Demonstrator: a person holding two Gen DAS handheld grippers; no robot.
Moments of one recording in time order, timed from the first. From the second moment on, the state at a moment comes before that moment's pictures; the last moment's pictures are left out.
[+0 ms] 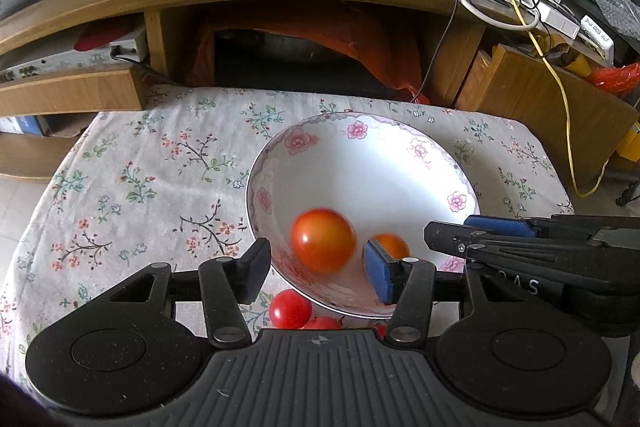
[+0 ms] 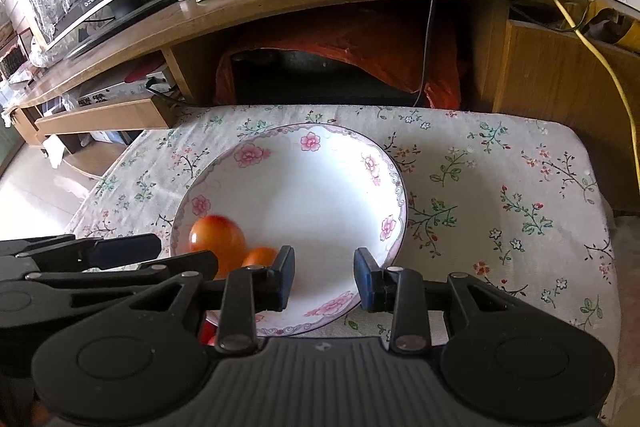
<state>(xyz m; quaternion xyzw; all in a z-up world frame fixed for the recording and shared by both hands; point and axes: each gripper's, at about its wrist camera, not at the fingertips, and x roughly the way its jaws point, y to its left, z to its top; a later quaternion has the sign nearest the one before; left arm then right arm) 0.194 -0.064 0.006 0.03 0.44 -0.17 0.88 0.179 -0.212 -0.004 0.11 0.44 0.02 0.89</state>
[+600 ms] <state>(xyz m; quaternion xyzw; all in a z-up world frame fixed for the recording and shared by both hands) 0.189 -0.060 0.009 0.03 0.44 -0.16 0.88 0.173 -0.204 0.001 0.09 0.43 0.02 0.90</state>
